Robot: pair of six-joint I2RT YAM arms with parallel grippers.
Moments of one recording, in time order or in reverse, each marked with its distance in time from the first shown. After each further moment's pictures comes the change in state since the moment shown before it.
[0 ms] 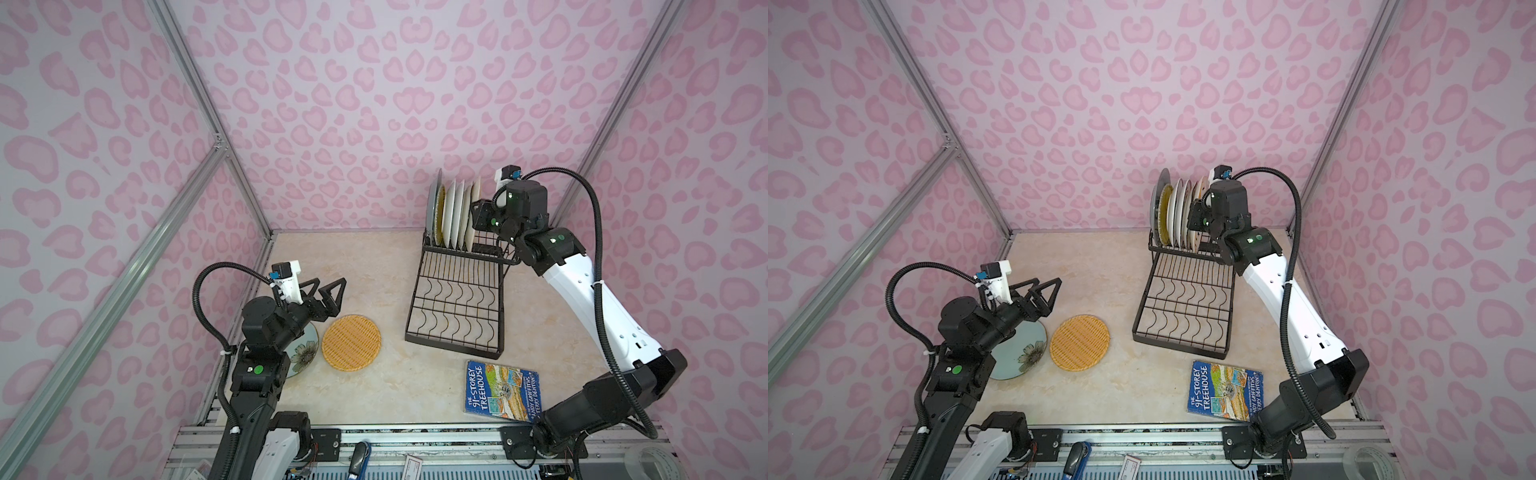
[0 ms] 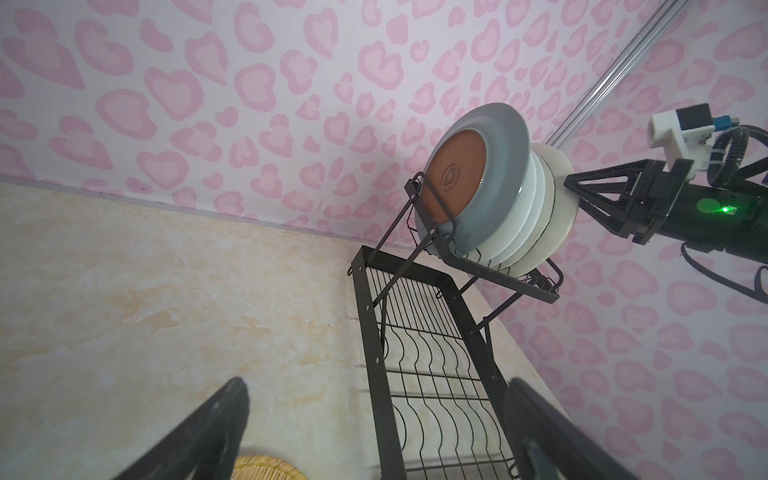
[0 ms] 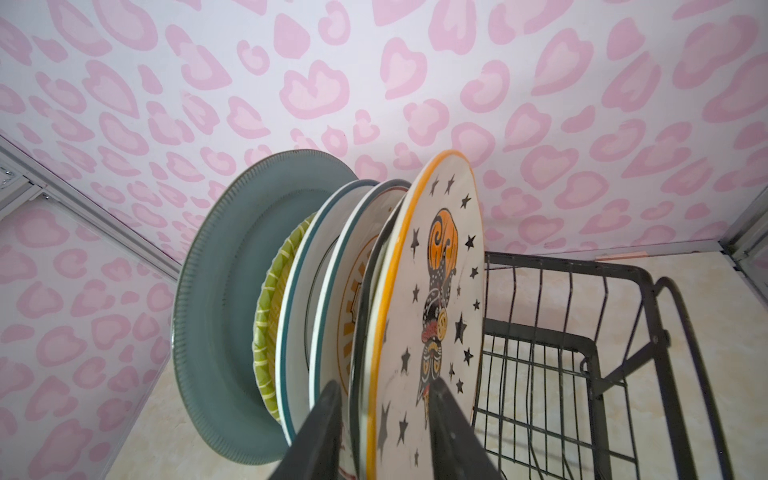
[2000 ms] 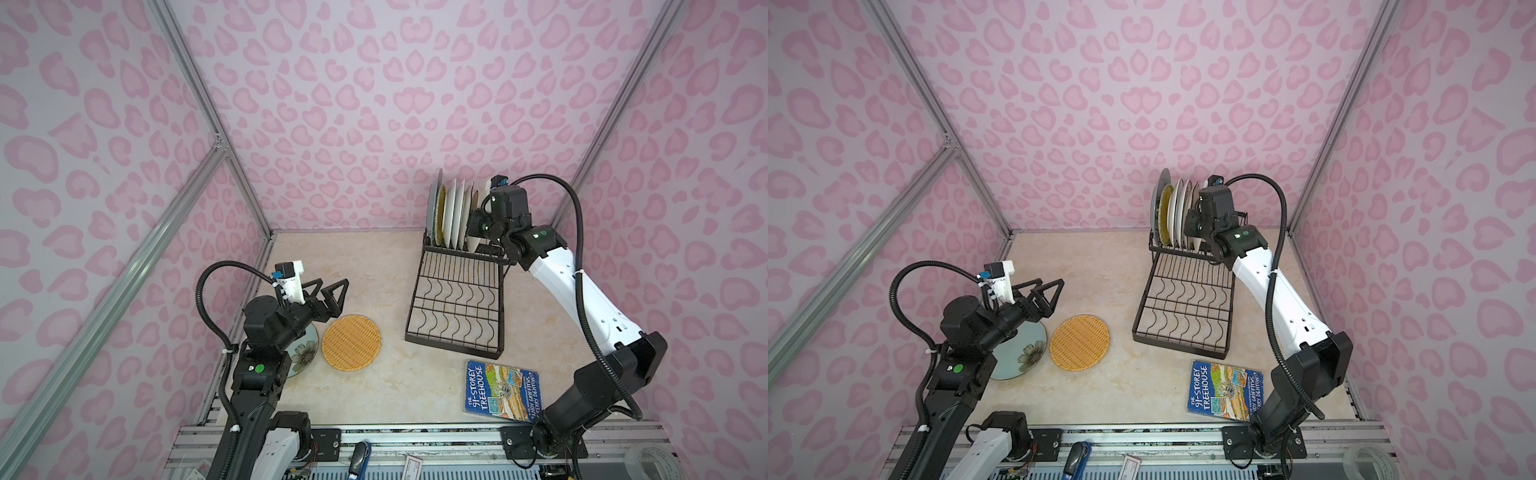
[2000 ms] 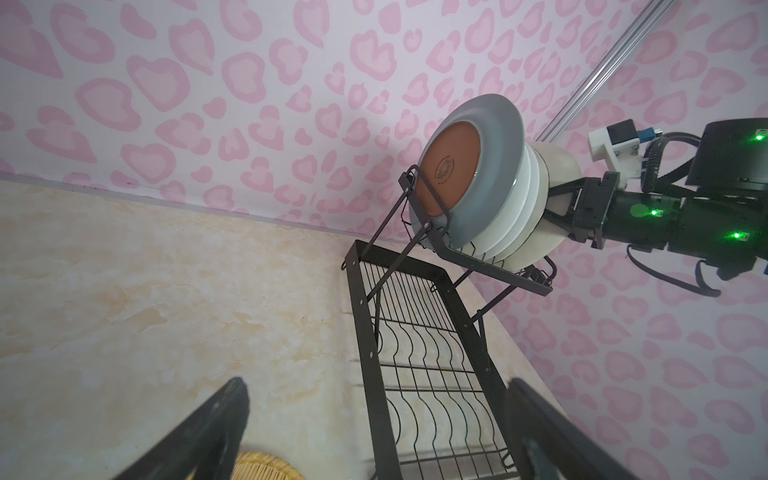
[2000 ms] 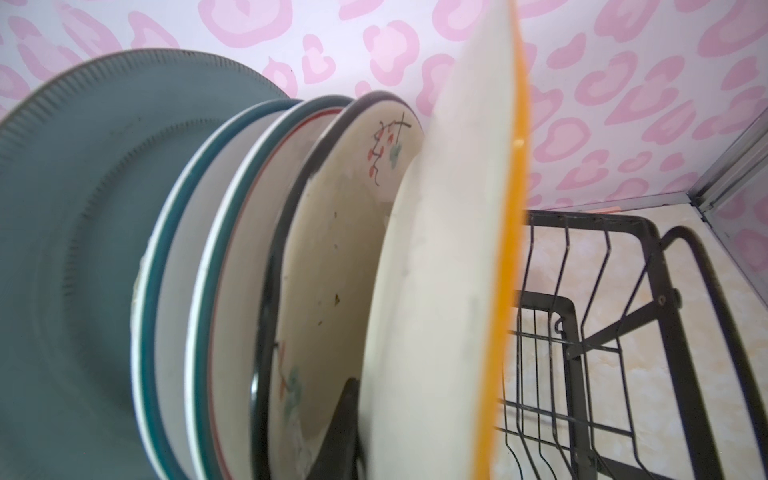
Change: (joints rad) left arm -0.014 0.008 0.000 0.000 0.010 0.000; right arm 0.002 0.087 0.002 -0.055 0.063 0.010
